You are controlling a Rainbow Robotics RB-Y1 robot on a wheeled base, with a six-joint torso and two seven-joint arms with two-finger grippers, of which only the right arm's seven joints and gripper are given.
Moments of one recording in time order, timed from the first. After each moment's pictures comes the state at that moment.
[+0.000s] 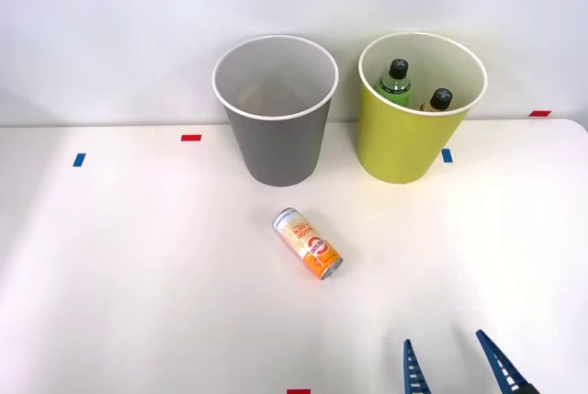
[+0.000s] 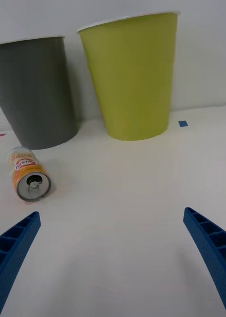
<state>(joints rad) 0.90 -0.16 0.26 -1.83 0.20 -0.68 1.27</state>
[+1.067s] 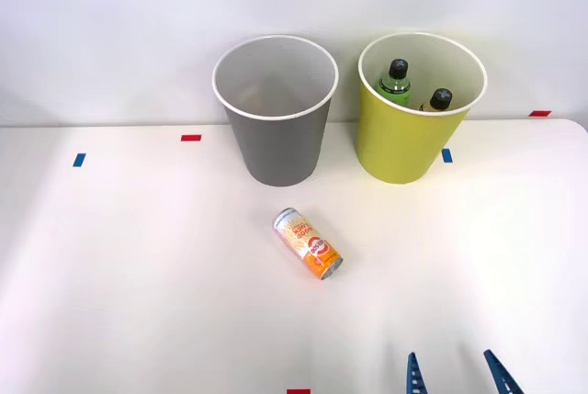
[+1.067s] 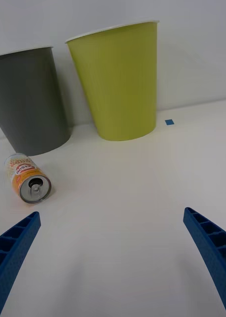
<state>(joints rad) 0.97 -0.15 0.31 -1.83 0.09 -0.73 1.36</state>
